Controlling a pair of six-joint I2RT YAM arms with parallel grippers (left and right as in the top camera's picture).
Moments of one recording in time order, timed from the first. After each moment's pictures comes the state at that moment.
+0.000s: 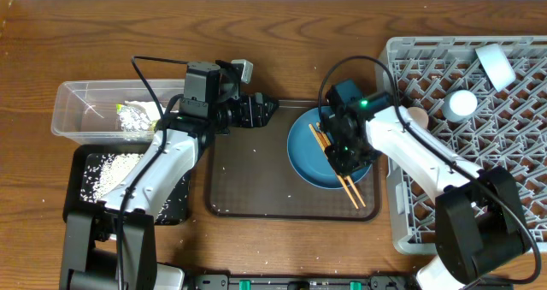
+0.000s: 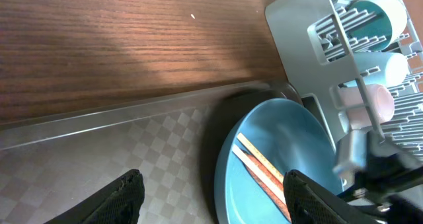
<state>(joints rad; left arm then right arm) -0.23 1.58 0.94 -0.14 0.57 -0.31 0.47 1.78 1.21 -1.06 -0.11 0.00</state>
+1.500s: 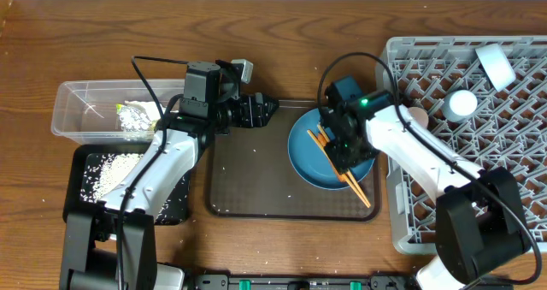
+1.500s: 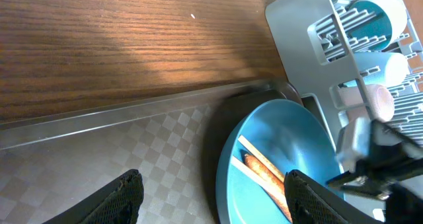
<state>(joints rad) -0.23 1.58 0.94 -0.14 0.57 -0.31 0.47 1.78 1.22 -1.02 -0.04 -0.02</state>
